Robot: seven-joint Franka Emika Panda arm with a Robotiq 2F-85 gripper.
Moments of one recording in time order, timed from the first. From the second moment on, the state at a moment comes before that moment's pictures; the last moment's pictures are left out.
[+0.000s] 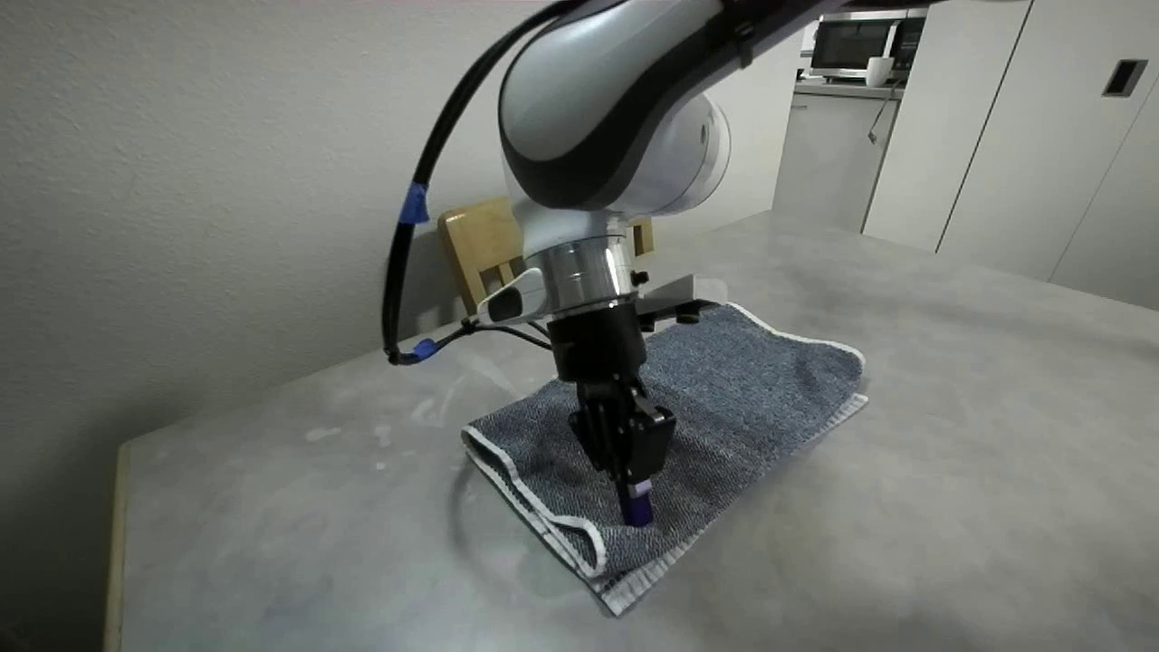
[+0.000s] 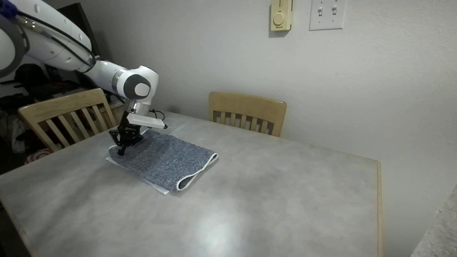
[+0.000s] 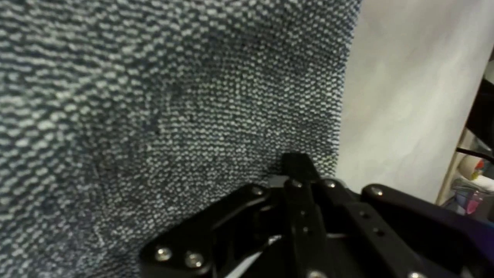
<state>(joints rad) 0.13 1.02 0.31 -1.24 0.08 1.76 -1.17</state>
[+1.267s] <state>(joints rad) 0.23 0.94 0.24 -1.25 -0.03 1.81 -0.95</state>
